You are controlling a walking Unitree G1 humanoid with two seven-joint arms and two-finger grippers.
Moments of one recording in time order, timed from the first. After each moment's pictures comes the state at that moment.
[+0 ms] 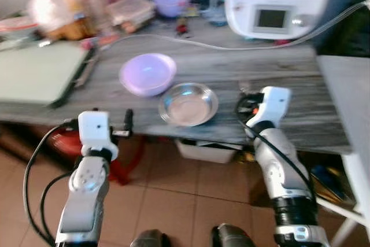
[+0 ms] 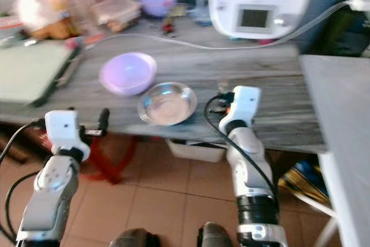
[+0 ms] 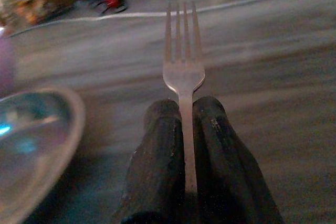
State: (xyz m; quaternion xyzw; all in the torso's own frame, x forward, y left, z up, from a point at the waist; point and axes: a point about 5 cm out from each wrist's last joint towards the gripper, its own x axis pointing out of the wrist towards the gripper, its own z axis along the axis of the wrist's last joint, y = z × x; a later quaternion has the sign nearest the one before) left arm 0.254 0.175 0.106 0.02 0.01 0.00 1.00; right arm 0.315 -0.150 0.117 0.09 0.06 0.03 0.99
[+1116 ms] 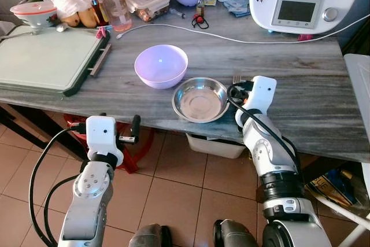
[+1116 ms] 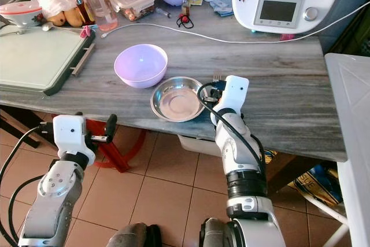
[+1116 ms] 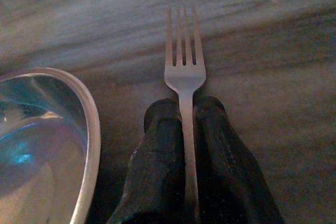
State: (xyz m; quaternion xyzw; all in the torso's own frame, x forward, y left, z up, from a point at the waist) left arm 0.249 0.163 0.103 0.02 0.03 -0.03 1.00; right arm 0.342 -0.132 0.120 0.12 0.12 0.00 0.99
